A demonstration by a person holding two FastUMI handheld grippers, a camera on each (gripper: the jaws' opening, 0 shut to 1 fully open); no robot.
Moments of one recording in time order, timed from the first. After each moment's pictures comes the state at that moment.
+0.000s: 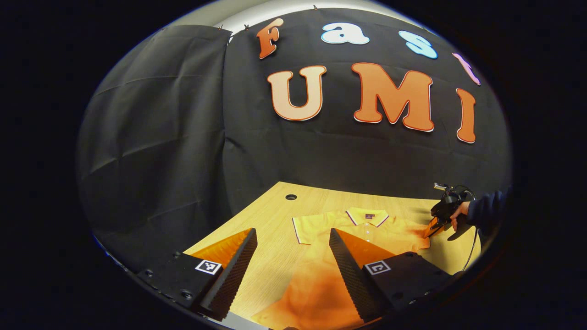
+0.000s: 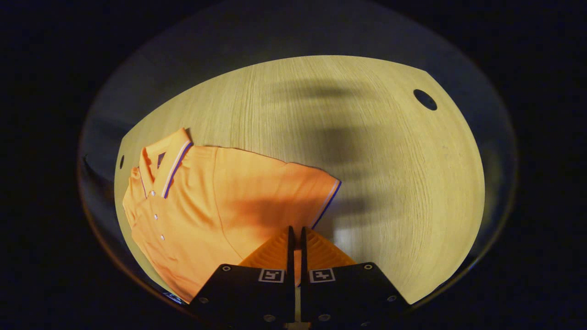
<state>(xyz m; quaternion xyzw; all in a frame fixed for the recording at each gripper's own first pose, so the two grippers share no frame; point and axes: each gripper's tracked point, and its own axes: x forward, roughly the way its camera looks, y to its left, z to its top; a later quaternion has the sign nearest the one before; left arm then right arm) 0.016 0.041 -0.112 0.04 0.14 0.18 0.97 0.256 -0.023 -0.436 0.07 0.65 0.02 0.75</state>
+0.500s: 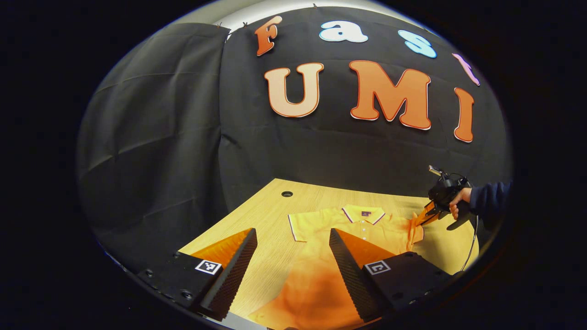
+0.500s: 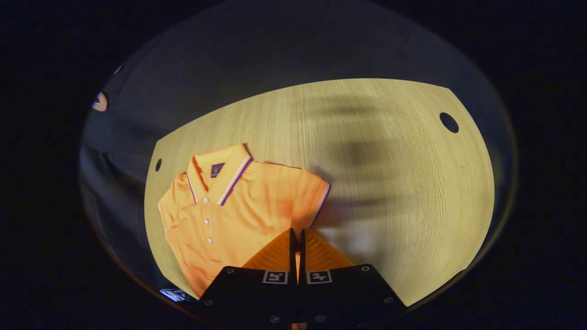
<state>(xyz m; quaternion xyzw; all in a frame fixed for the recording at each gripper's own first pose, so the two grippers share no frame) 0.016 0.040 -0.112 0.03 0.15 0.17 0.97 0.278 0.039 -0.370 0.12 0.62 0.11 0.77</state>
